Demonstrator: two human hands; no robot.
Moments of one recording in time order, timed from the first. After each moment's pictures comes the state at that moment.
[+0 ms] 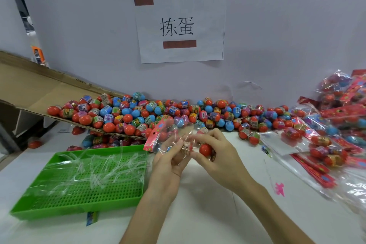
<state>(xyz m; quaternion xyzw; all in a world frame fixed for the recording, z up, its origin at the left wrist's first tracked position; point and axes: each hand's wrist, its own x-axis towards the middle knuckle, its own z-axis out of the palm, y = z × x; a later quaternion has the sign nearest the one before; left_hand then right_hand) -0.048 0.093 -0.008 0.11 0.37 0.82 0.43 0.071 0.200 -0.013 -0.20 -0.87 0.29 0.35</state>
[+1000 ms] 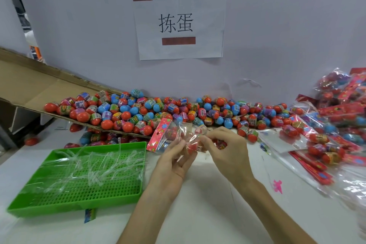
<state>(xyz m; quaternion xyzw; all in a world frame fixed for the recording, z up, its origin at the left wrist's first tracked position) -0.043 0.095 -0.009 0.03 0.35 0.80 0.50 0.074 0.204 -0.008 -0.22 -0.80 0.28 0.48</state>
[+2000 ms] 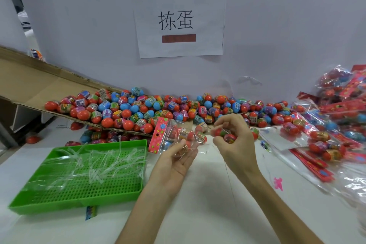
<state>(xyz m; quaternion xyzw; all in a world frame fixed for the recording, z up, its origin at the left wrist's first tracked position) -0.043 0.095 -0.007 0.01 0.34 0.78 0.52 0.080 0.204 0.008 -0.24 -0.73 0.37 0.52</state>
